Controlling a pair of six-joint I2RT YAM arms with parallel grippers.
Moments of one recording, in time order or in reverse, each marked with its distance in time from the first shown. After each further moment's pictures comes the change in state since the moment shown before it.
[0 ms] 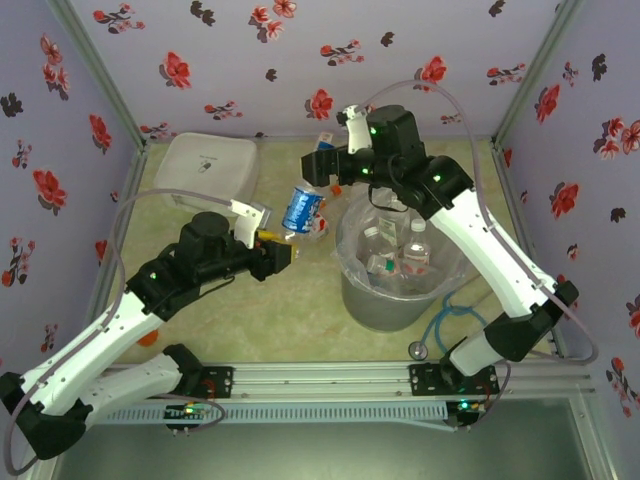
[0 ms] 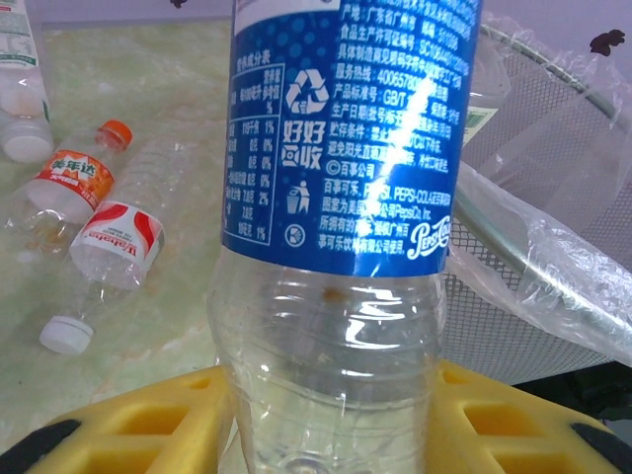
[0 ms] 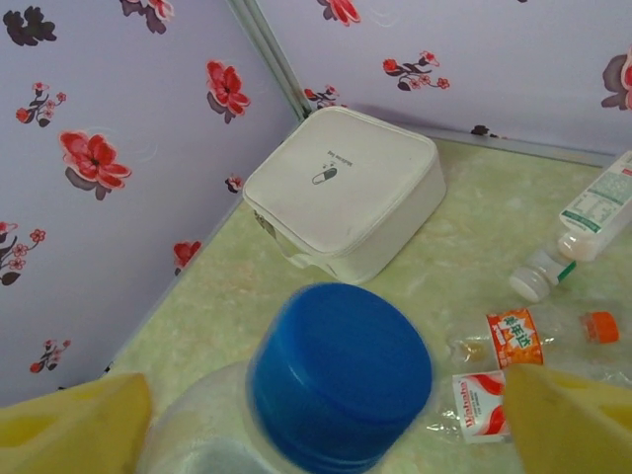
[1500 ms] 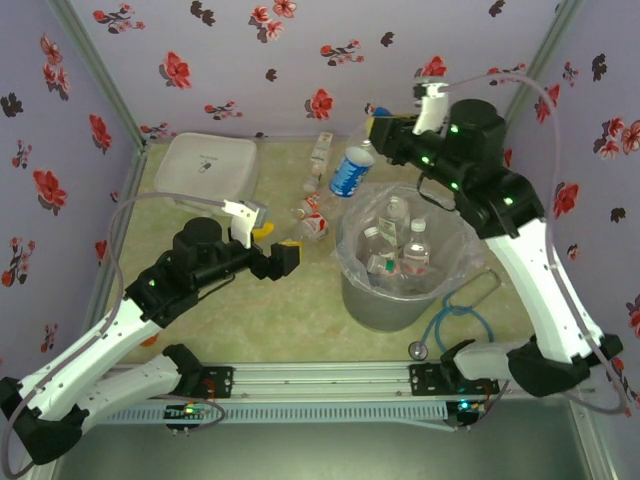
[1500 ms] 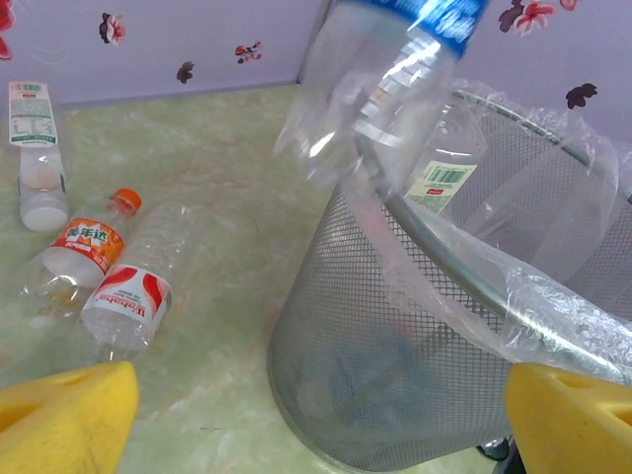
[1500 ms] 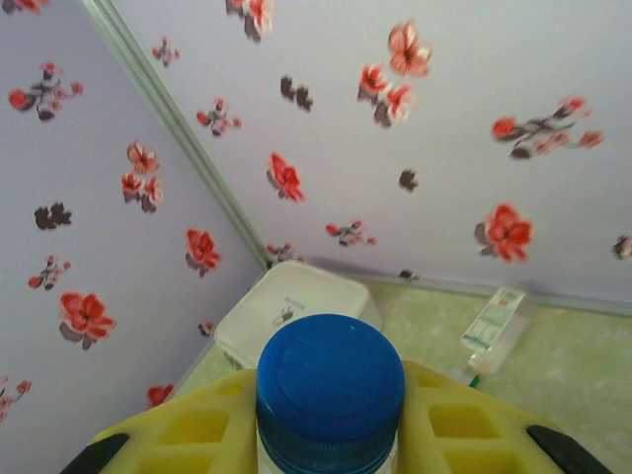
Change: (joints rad) left arm -0.010 -0.048 -0.063 0.143 -0.050 0.023; right arm -0.163 -0.248 -0.029 0.097 0.089 0.005
